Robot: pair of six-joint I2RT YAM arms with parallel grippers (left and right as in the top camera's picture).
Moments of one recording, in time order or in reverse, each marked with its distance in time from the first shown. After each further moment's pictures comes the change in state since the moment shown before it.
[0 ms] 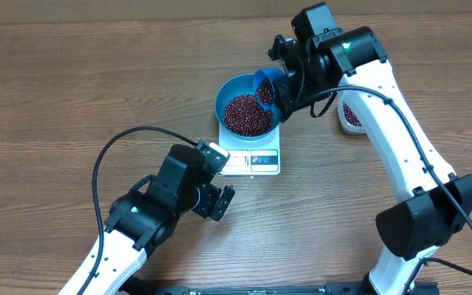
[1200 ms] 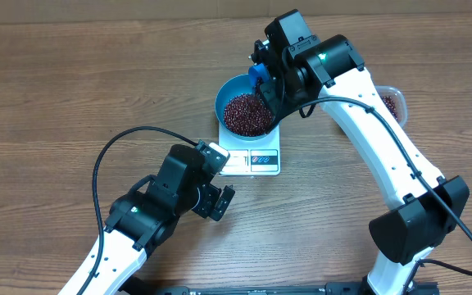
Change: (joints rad) left arm 0.000 0.000 0.000 0.000 0.000 0.000; right arm 0.101 0.000 0.000 0.055 0.229 -0.033
